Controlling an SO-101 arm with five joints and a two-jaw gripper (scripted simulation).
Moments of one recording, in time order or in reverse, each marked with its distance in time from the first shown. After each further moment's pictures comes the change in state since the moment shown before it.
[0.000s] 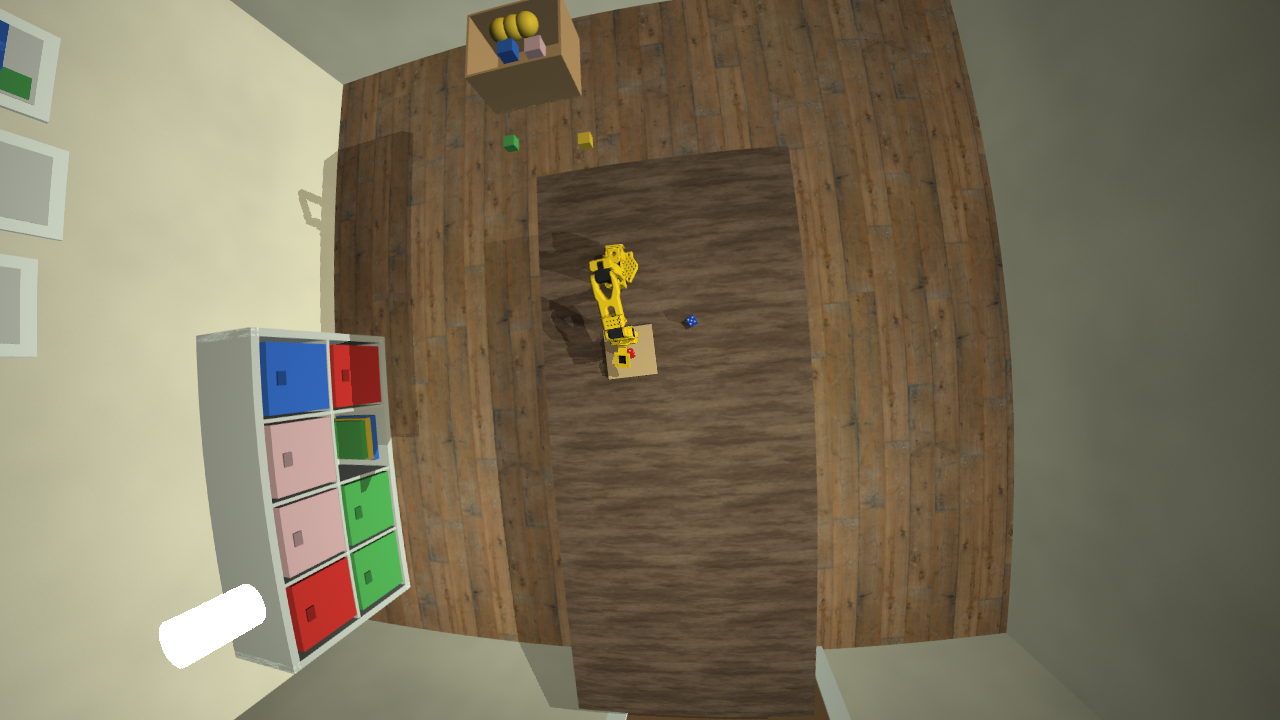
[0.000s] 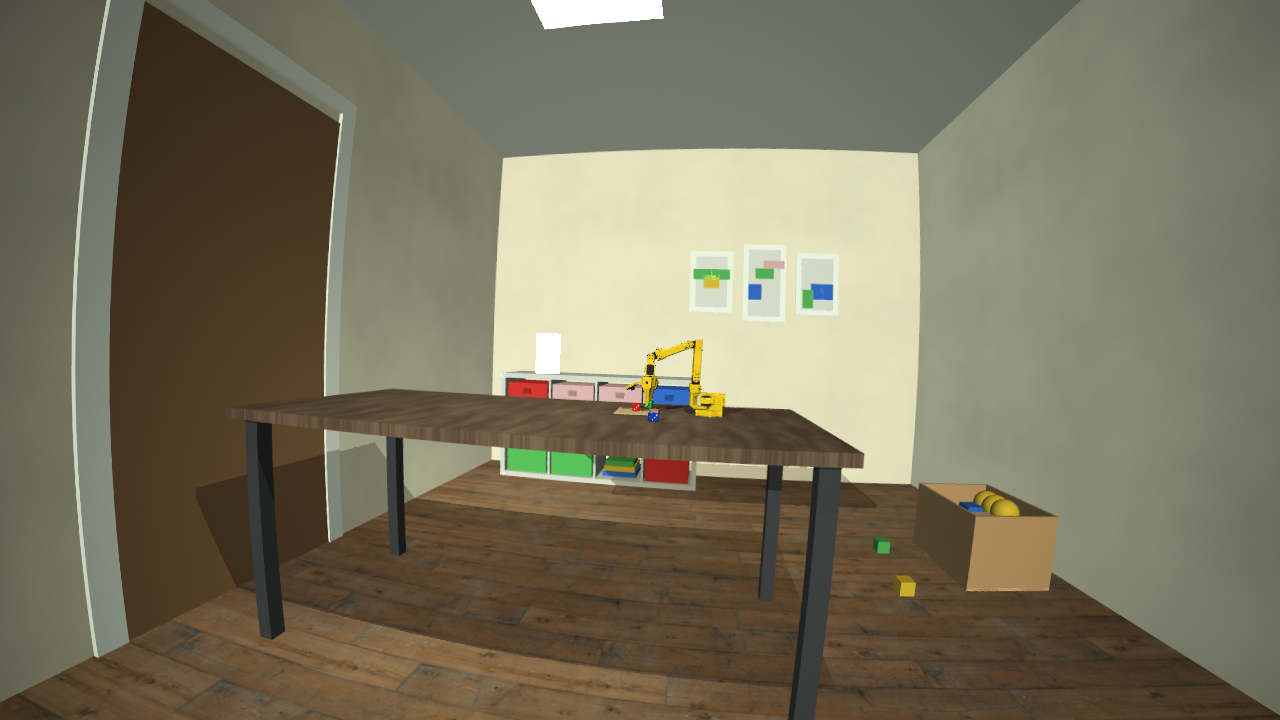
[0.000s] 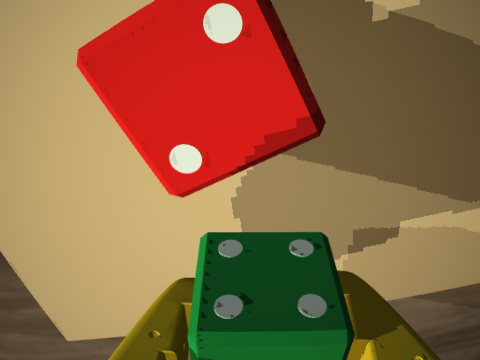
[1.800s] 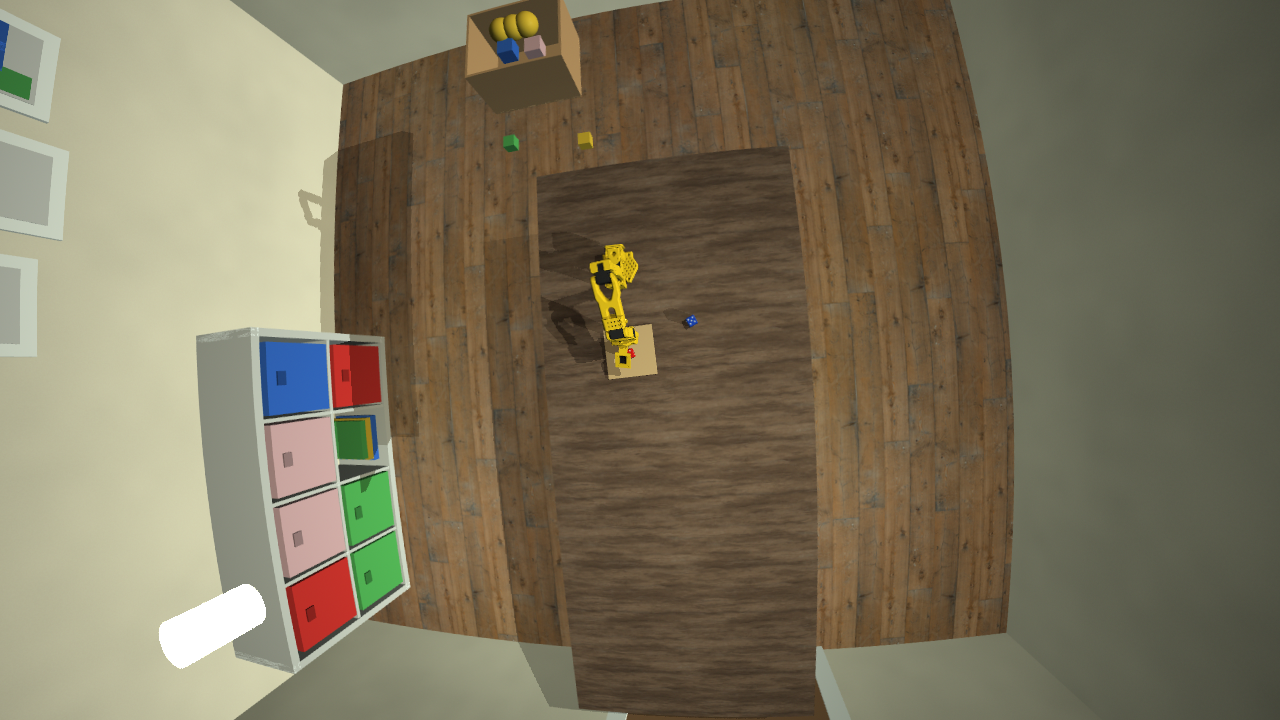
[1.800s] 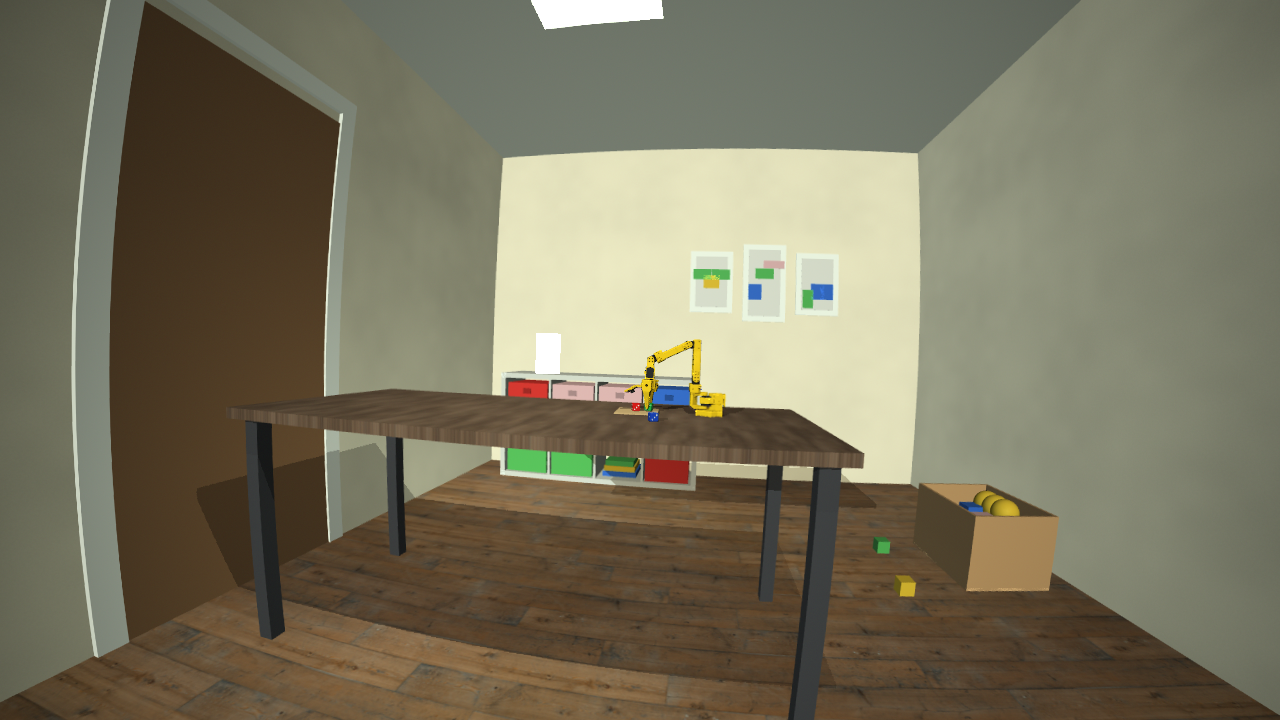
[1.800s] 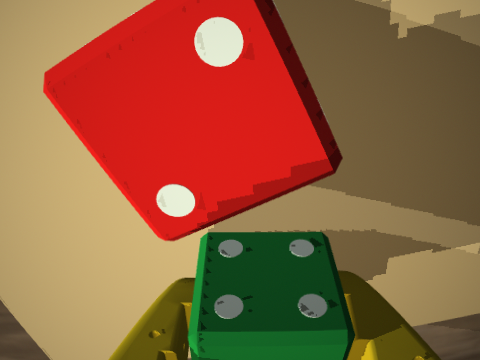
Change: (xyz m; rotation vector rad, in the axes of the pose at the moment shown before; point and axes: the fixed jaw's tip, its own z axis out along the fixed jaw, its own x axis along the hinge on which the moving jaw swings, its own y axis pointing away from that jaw) arm 0.000 0.000 0.010 0.000 -0.001 0.000
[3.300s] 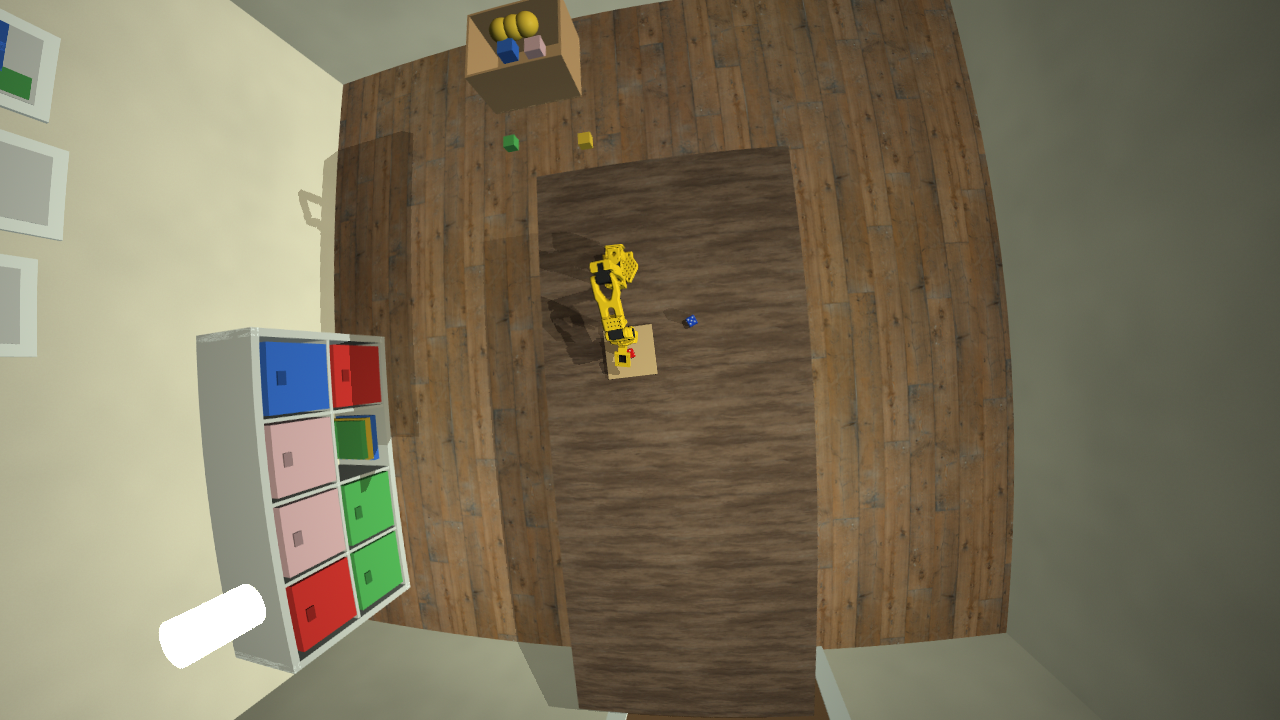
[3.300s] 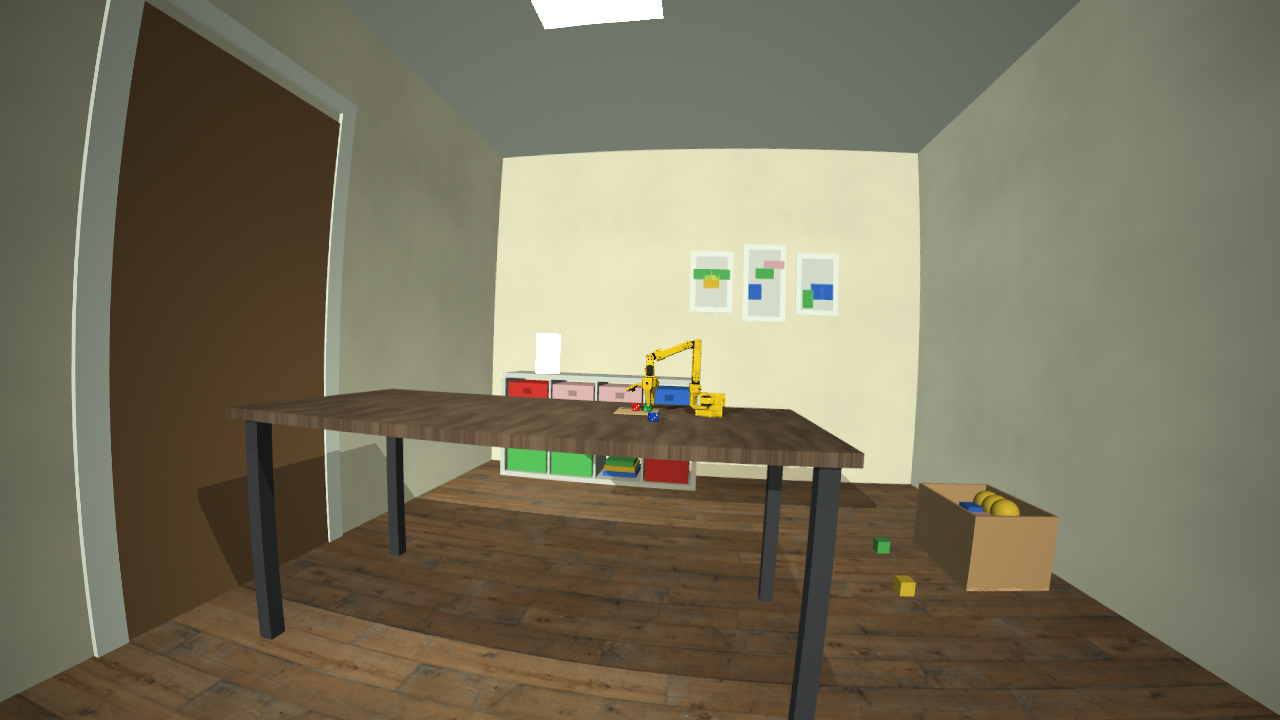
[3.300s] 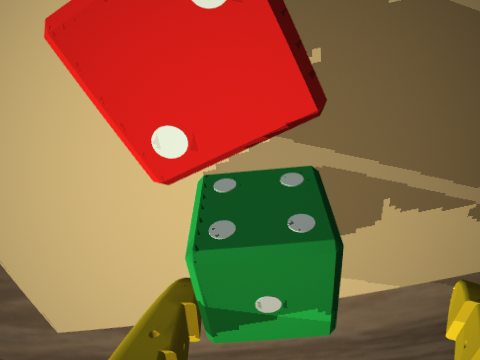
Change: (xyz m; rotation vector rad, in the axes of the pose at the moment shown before) arm 0.005 -0.001 -0.007 0.012 0.046 0.000
